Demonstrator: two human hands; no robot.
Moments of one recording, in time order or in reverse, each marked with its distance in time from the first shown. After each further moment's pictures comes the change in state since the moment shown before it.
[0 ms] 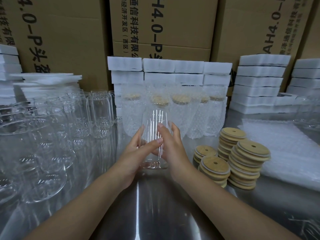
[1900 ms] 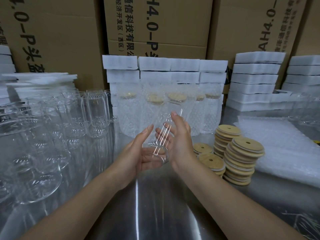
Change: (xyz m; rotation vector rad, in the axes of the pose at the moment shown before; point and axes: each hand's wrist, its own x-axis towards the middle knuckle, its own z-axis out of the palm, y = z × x) left_hand 0.000 0.006 0.009 -0.139 -0.140 -0.089; right_hand 0.008 -0.014 -0.010 0.373 0.217 0.085
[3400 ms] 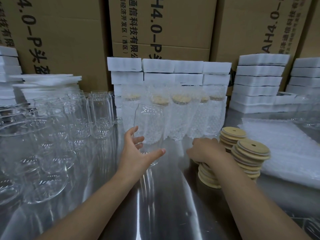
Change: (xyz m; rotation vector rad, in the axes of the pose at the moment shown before) left_hand -0.001 -0.013 -0.010 0.453 0.370 0.272; right_hand 0.019 -0.040 -0.051 -2.035 -0.037 0.182
